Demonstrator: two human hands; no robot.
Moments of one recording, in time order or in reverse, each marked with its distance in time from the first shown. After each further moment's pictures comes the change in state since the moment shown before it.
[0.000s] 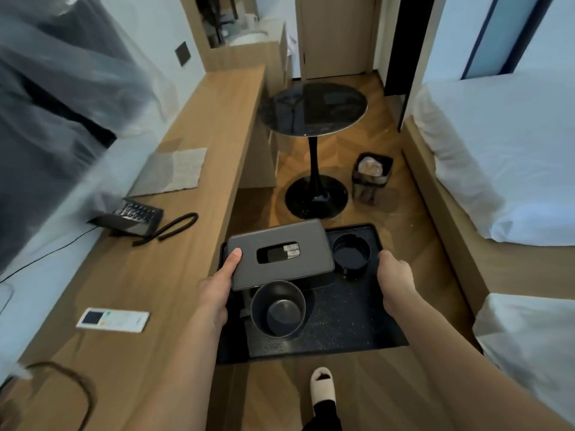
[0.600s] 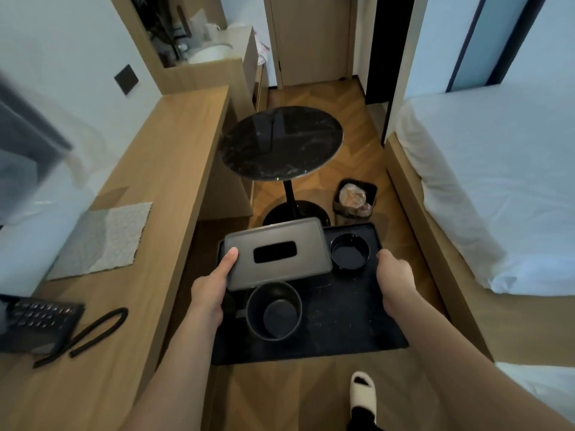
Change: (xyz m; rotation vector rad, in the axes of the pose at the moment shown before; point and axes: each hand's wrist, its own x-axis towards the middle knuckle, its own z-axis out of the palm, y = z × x) left_hand 0.166 0.151 0.237 0.089 -0.049 -0.015; right_hand 0.227 -0.206 0.019 0.049 0.066 0.059
